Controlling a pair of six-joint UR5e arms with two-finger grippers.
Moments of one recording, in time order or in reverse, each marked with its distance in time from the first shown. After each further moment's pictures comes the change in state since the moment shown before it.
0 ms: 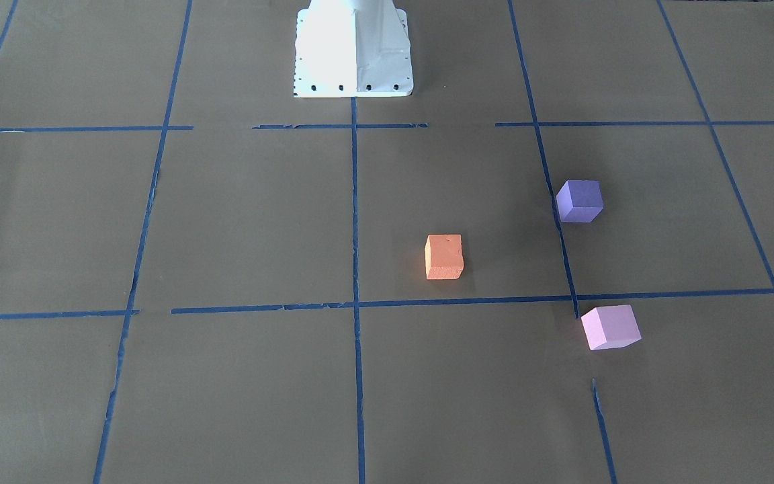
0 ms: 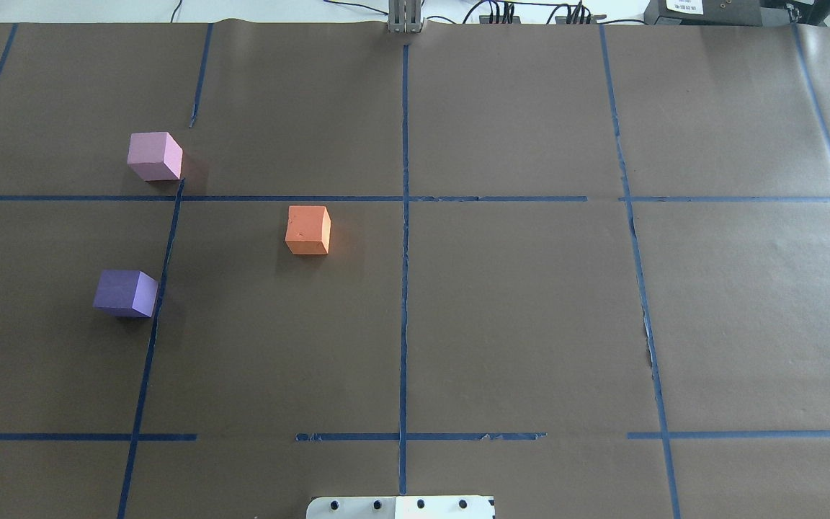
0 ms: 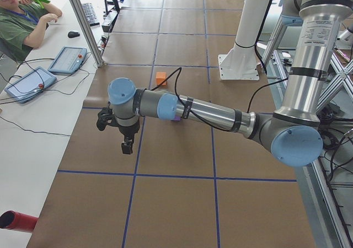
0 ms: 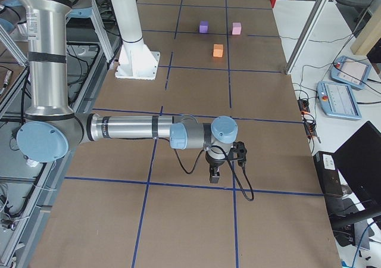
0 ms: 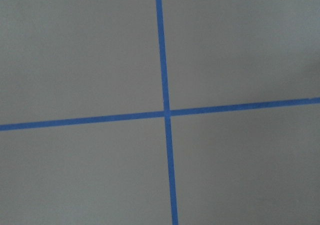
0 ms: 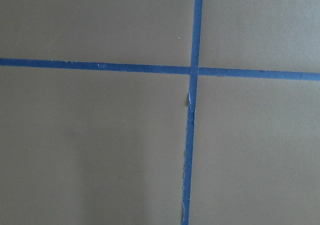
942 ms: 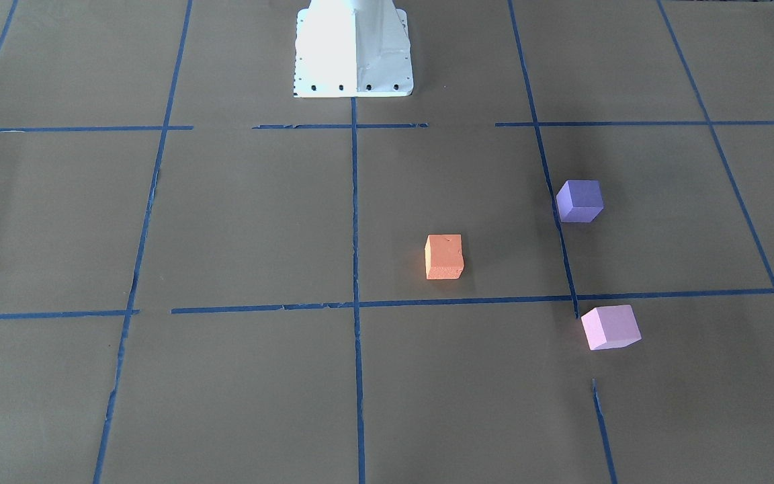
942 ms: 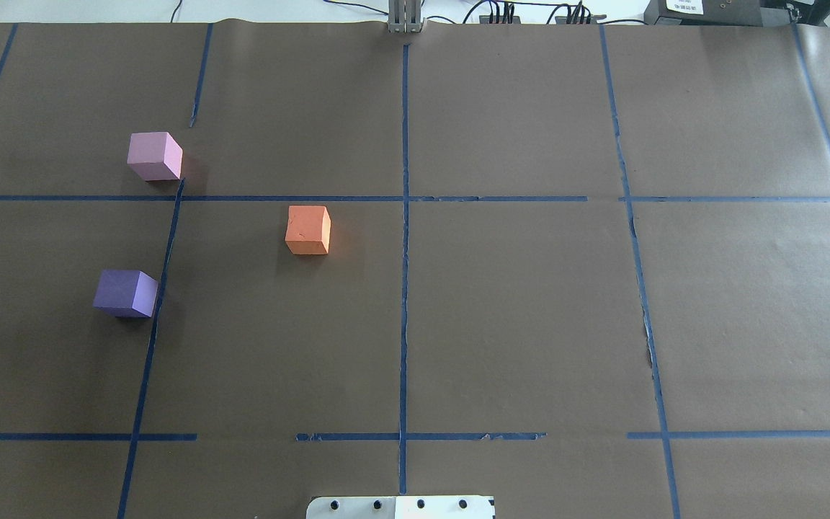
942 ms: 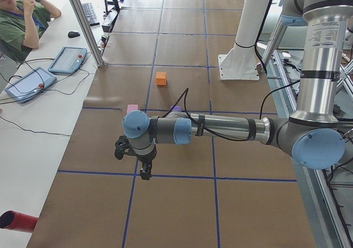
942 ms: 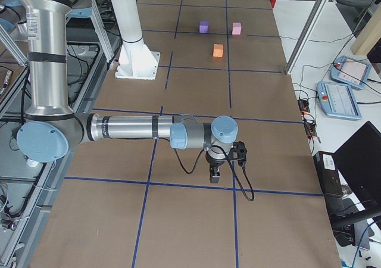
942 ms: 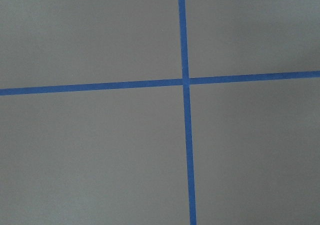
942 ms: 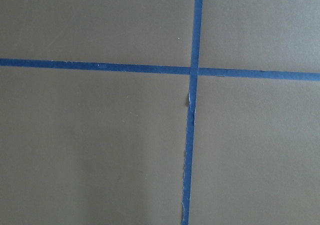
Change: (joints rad) left arm -0.015 0.162 0.080 -0.021 0.001 0.175; right arm 0.001 0.000 0.000 0.000 0.001 0.000
